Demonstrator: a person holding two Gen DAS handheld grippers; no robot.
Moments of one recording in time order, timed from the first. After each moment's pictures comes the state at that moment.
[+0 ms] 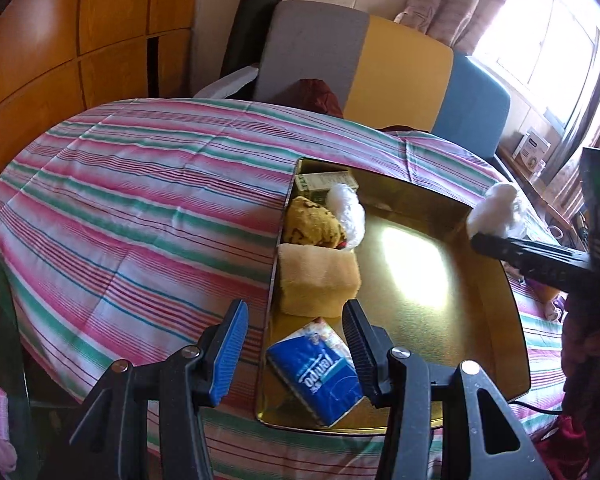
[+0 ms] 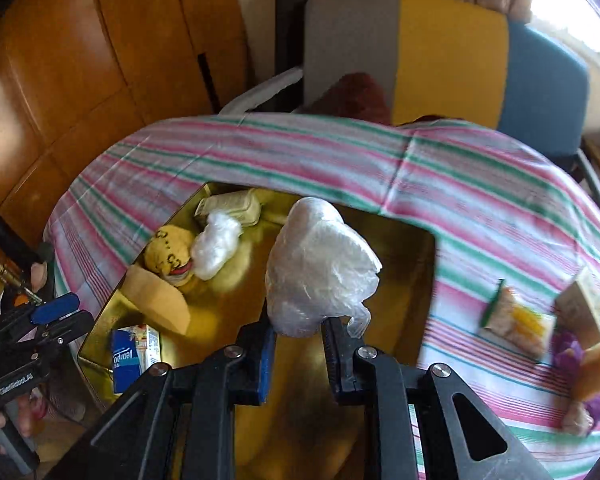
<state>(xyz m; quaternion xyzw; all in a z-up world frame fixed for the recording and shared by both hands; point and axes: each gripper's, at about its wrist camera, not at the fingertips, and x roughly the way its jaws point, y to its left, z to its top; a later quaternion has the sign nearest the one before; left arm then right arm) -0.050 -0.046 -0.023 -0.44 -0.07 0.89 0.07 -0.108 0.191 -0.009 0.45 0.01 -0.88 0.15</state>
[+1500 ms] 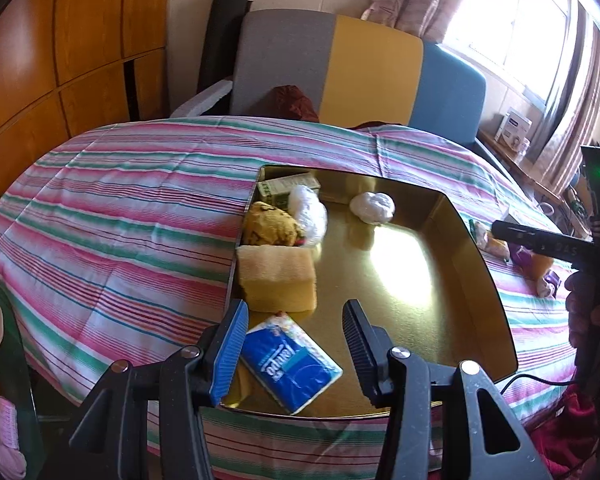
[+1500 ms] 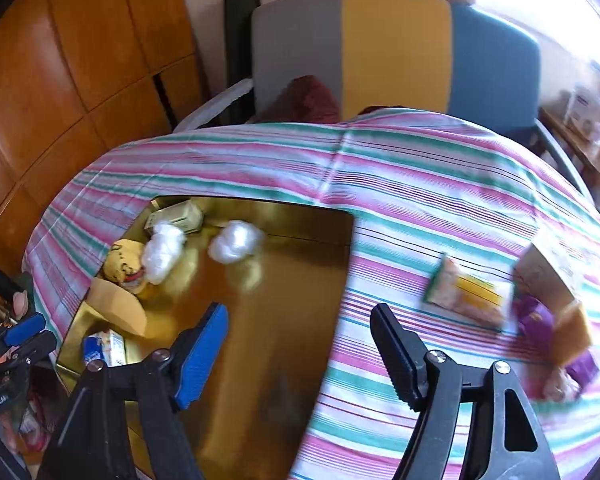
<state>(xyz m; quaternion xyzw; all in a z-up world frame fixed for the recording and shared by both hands) -0.032 -0.009 -0.009 -0.42 -0.02 0.90 0.11 -0.085 0.270 0.002 0.44 -0.03 -0.90 0.06</state>
